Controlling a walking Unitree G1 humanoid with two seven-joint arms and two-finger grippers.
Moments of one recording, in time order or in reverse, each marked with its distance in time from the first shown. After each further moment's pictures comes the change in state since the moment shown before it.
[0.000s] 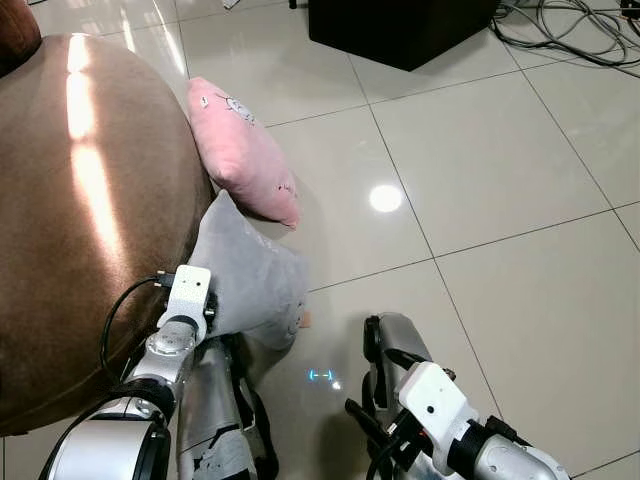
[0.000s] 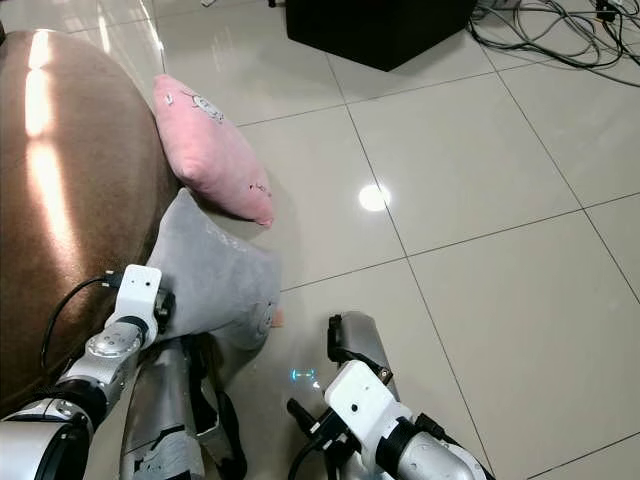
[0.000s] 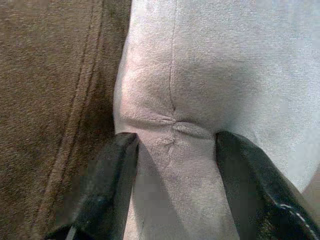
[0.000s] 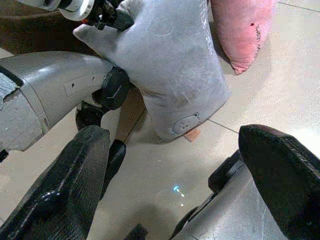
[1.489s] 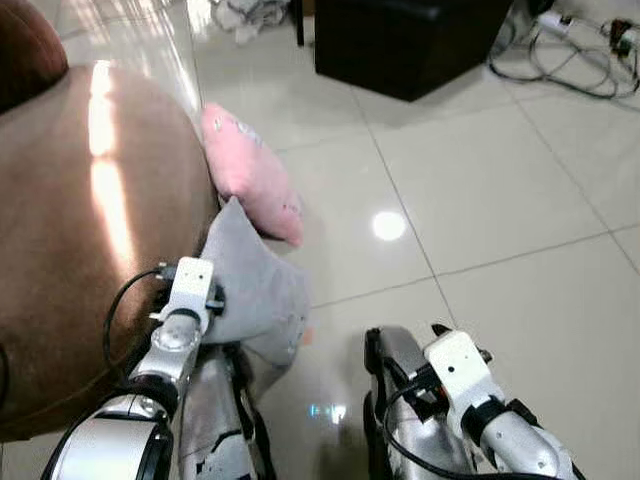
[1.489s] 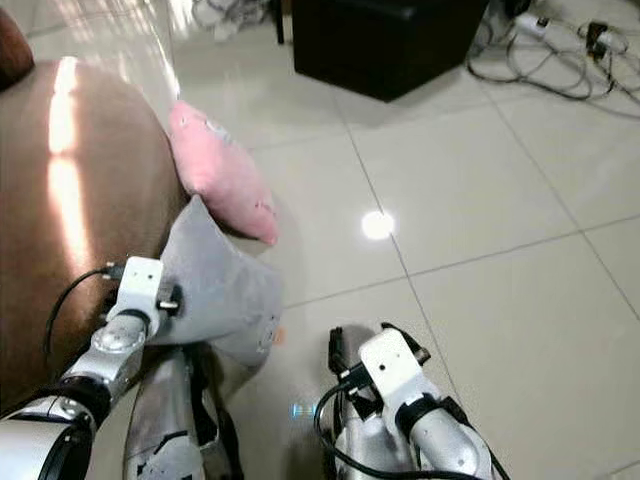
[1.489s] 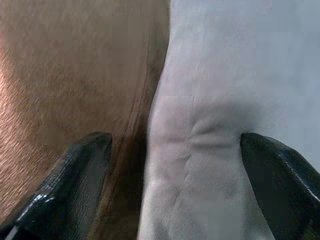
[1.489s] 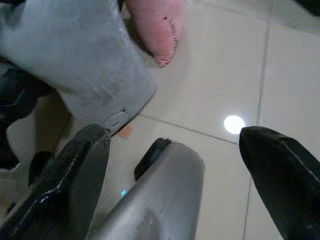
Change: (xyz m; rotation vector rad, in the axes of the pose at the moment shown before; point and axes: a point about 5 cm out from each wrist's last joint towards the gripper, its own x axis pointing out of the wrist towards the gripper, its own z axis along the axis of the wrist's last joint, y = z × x) left arm 0.001 0.002 0.010 0.046 -0.051 0.095; right arm 0.004 -0.036 -0.012 0.044 0.070 -0.307
